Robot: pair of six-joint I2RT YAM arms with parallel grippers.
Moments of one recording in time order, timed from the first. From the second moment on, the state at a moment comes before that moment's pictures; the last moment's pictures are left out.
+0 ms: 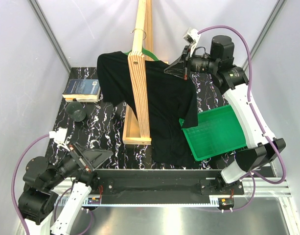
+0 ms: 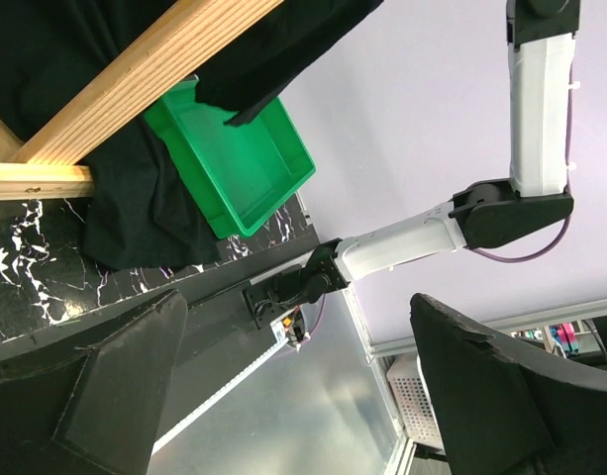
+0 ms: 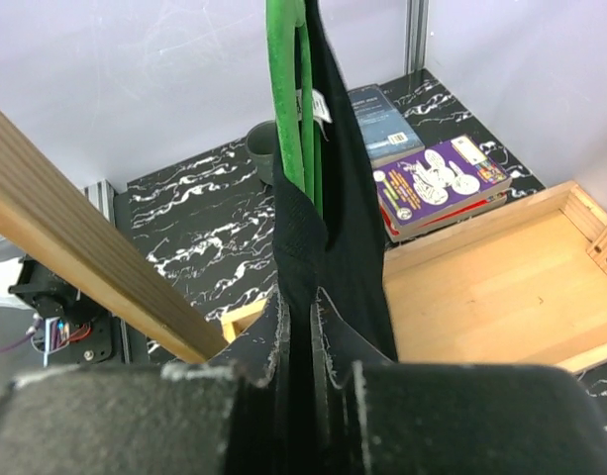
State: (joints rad) left arm -0.27 0.18 1.00 -0.92 0.55 -0.93; right arm 0.35 1.57 1.87 -0.49 -0.86 -0.02
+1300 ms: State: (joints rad) left arm -0.27 0.20 1.02 -0.92 0.46 -0.97; right arm 0.26 1.69 2.03 -0.22 -0.16 0.76
